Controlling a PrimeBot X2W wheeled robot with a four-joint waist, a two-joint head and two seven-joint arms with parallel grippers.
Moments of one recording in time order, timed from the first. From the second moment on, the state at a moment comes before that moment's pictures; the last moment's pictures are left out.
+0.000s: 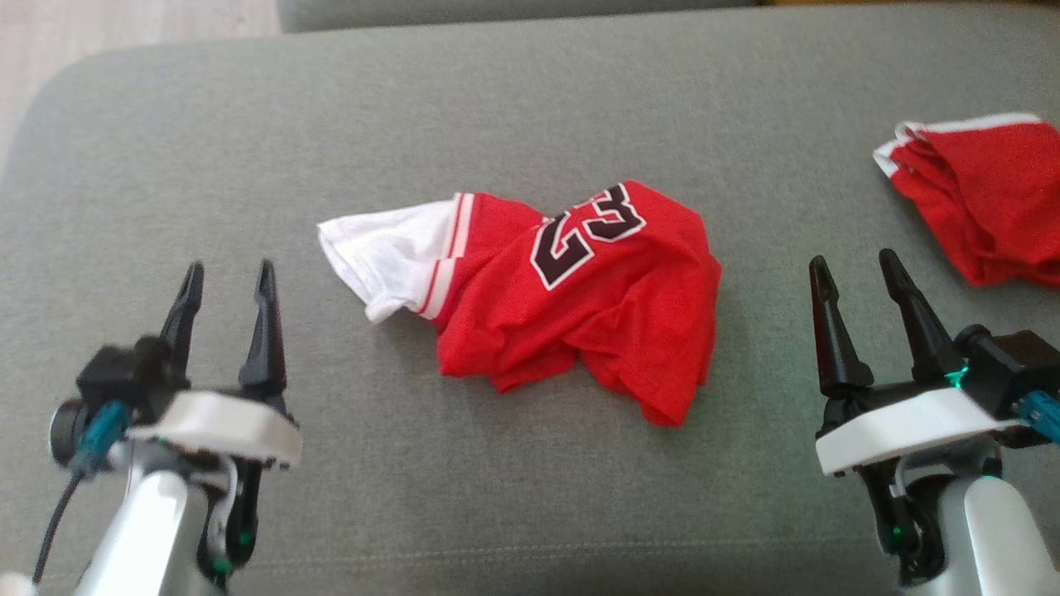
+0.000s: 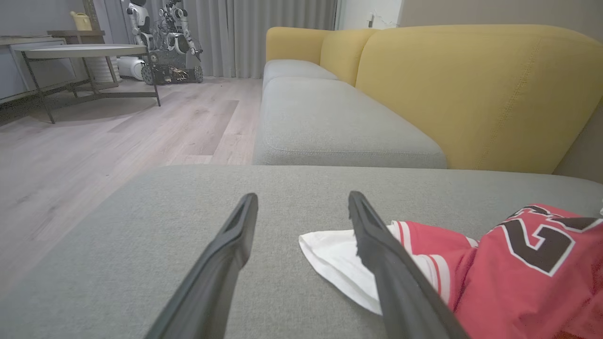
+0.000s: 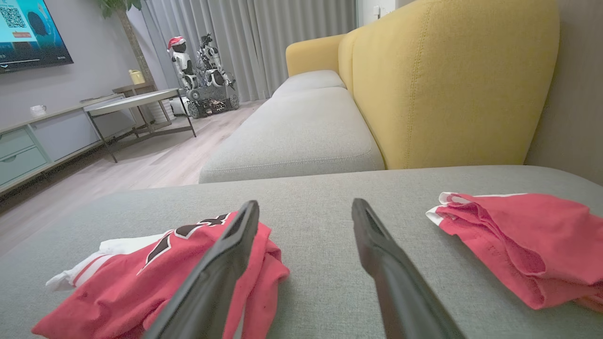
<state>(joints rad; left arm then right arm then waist) -0.18 0.28 -0.27 0.16 -0.39 0.12 -0.24 -0.05 -0.05 0.03 -0.07 0.19 0.12 0.05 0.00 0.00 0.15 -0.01</state>
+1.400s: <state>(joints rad) 0.04 0.32 -0.33 0.04 -0.40 0.16 -0.18 0.10 -0.04 0.03 -0.10 0.18 0.12 0.12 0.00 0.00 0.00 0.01</state>
